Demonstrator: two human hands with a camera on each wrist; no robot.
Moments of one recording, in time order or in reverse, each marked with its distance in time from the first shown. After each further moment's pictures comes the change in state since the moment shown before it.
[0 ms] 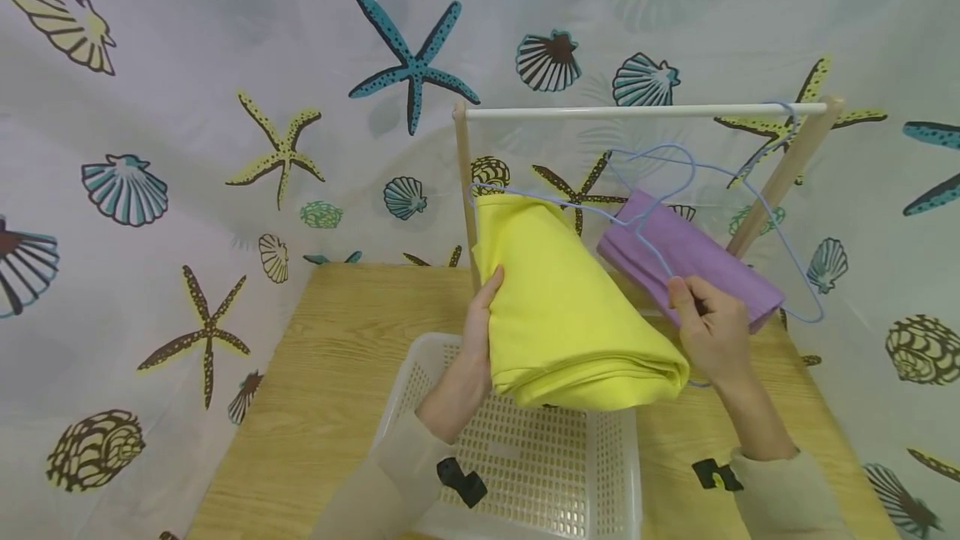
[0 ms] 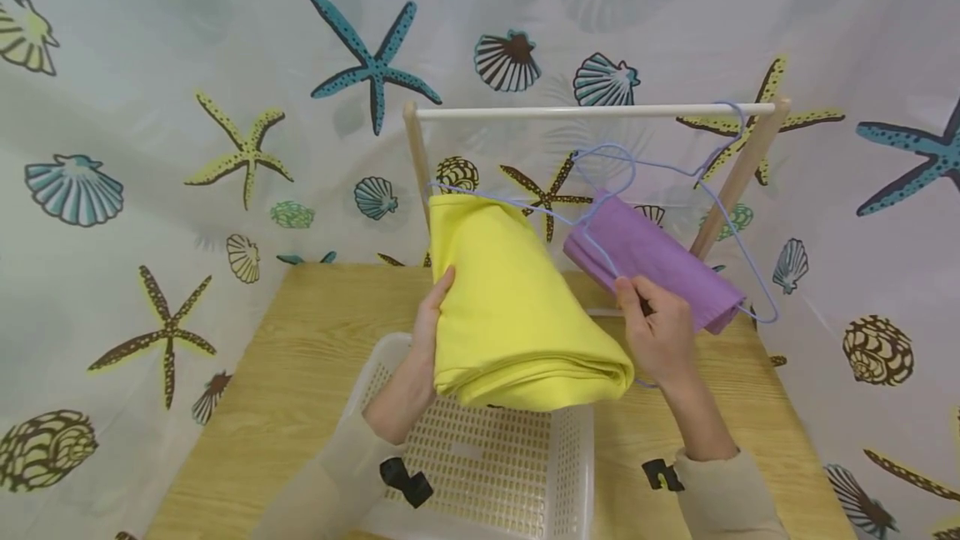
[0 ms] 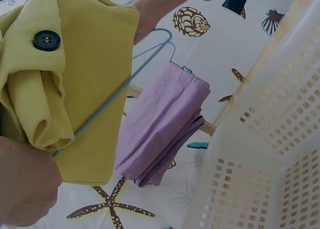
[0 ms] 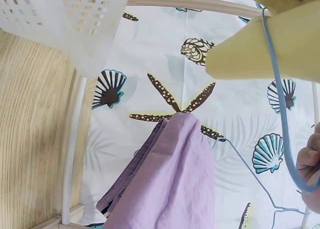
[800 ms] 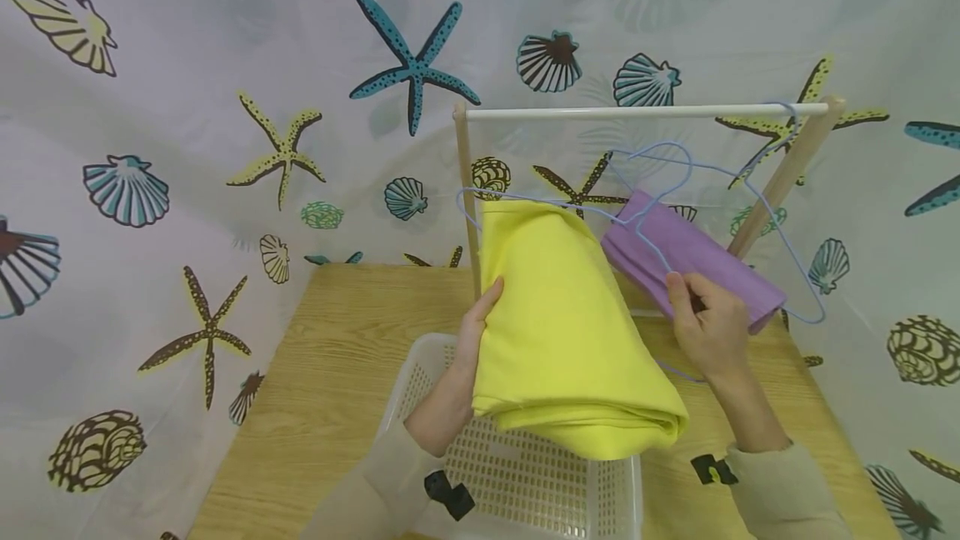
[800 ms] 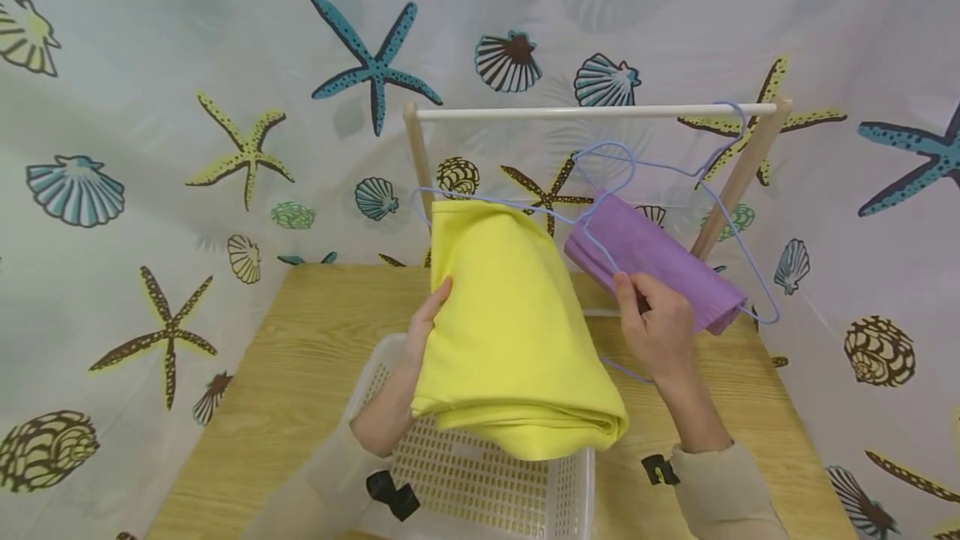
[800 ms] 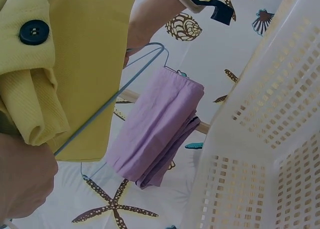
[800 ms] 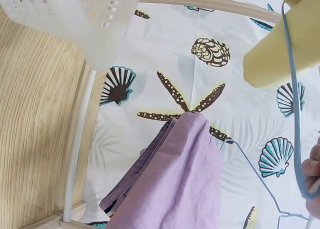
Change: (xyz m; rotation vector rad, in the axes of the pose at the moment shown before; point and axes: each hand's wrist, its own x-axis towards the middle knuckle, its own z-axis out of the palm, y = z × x) left_hand -0.019 0.002 -0.005 0.000 -0.180 -0.062; right_hand 0.001 0.039 0.006 -0.166 0.053 -0.052
